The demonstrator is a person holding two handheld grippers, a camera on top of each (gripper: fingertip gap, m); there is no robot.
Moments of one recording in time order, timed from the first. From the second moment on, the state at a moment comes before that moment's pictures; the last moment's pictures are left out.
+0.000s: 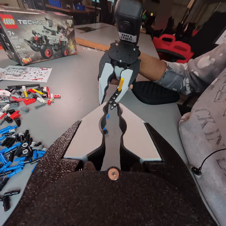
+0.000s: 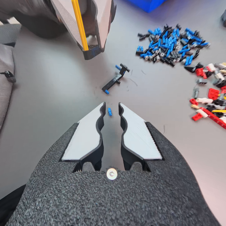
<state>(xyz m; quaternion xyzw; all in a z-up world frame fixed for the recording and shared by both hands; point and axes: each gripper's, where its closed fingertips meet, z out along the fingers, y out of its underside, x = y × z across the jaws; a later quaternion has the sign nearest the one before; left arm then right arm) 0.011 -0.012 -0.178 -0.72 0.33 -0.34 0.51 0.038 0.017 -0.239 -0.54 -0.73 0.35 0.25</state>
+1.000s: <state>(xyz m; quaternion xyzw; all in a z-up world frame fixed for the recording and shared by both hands) 0.001 -0.006 -0.157 -0.71 0.21 -0.48 0.48 -0.001 0.012 -0.153 -0.24 -0.72 0.09 0.64</state>
